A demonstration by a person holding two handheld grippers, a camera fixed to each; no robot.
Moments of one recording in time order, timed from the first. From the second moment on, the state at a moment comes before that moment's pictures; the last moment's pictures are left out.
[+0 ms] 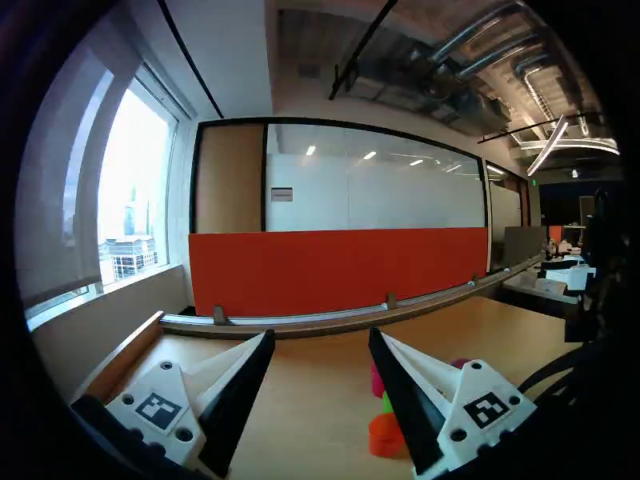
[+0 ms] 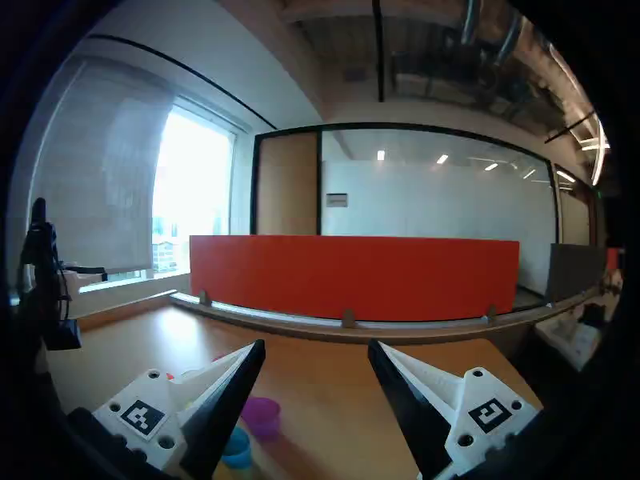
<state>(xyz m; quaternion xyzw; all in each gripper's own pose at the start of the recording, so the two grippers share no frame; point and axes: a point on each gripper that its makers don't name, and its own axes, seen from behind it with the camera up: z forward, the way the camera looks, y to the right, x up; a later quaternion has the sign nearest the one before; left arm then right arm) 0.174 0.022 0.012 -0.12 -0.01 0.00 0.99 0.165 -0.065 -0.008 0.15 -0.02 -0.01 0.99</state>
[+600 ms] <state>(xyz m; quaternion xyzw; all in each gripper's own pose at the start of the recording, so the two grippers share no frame) 0.170 0.053 -0.001 -0.24 -0.04 0.00 0.97 0.182 -0.121 -0.037 0.29 -0.02 -0.01 0.96</state>
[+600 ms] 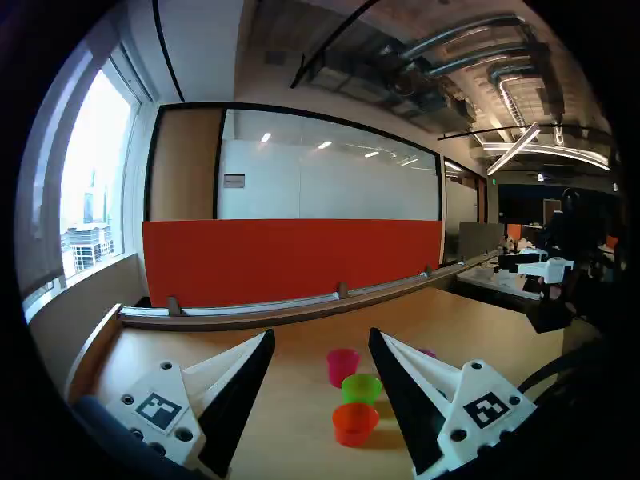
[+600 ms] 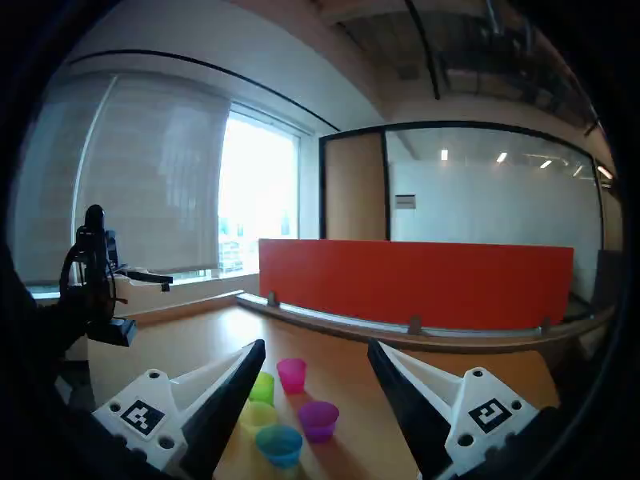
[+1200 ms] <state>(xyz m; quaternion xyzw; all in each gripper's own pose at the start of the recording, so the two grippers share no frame) 0.157 0.070 -0.005 -0.30 -0.06 0.04 0.95 0.164 -0.143 -0.043 0.35 -0.06 -0.04 0.94</state>
